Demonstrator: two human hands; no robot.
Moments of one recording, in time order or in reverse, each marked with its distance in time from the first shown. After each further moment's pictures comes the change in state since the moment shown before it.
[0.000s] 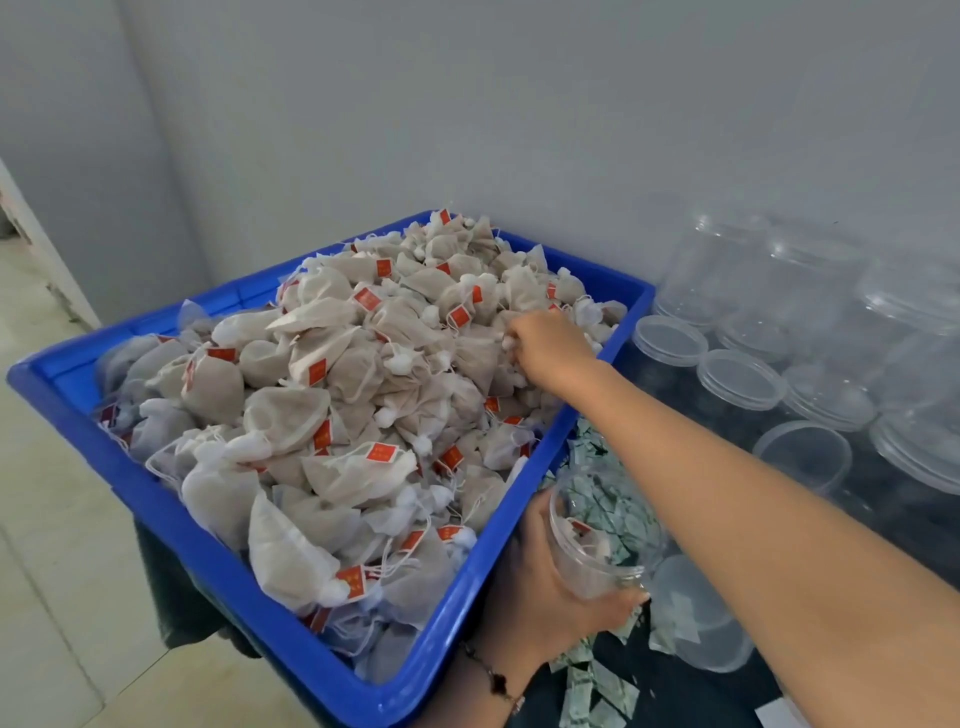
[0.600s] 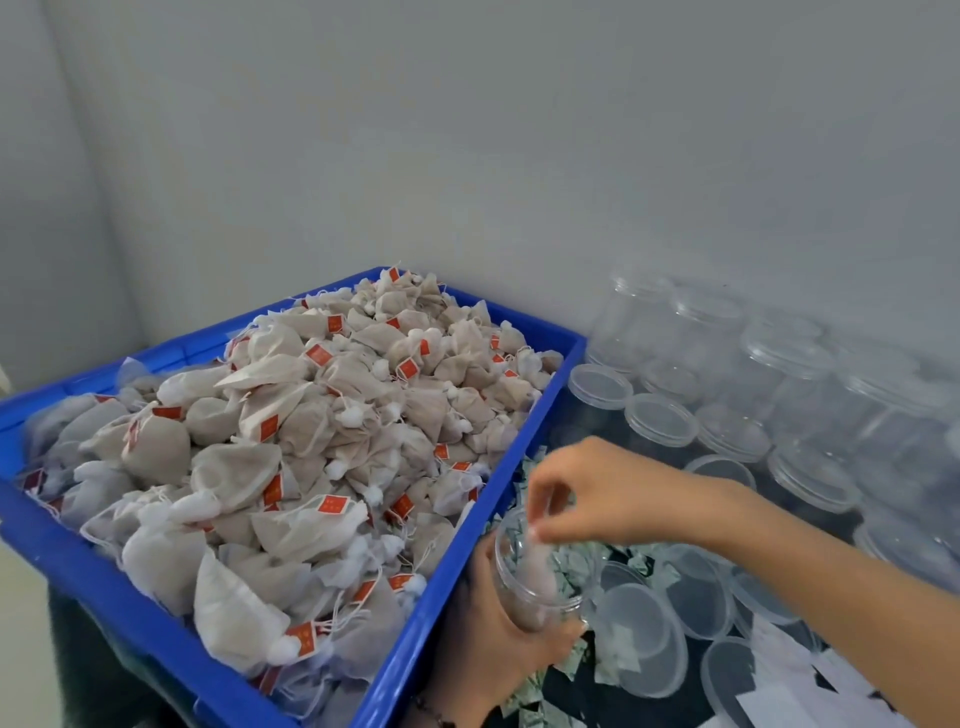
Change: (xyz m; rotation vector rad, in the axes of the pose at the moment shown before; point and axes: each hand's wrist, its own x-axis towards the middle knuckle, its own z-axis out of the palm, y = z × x) left_hand 0.001 0.000 0.000 0.008 0.003 -0.001; right_hand -0.142 0.016 -0.095 0.224 -0.455 -0.162
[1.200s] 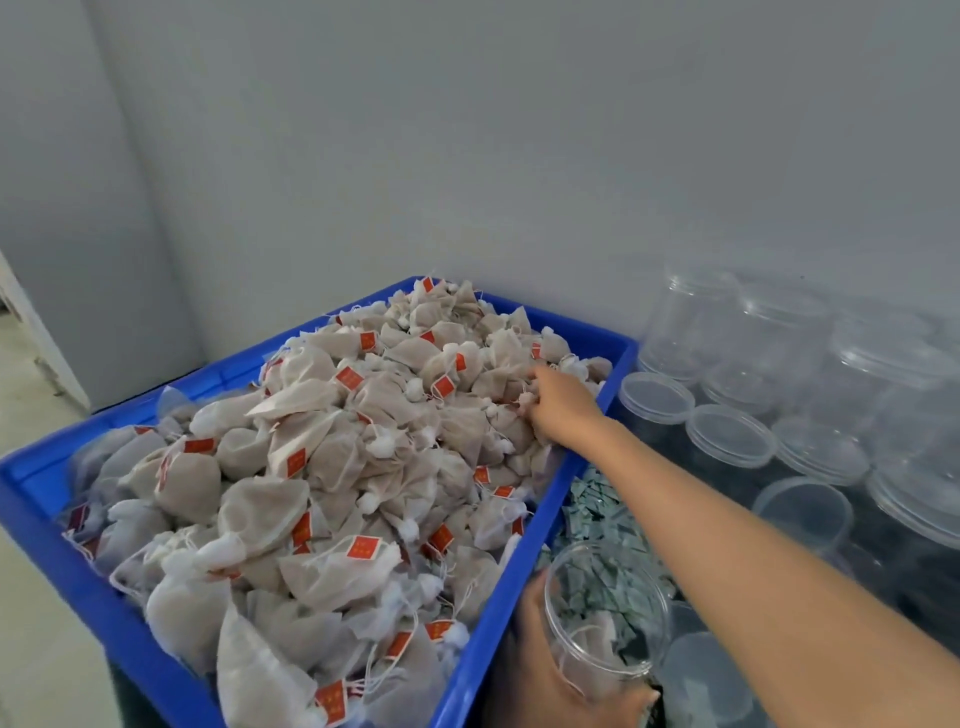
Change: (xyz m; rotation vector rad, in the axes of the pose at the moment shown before) left_hand 0.006 0.007 -0.003 0.017 -0.152 -0.139; right_hand 0.176 0.060 0.012 0.147 0.434 0.277
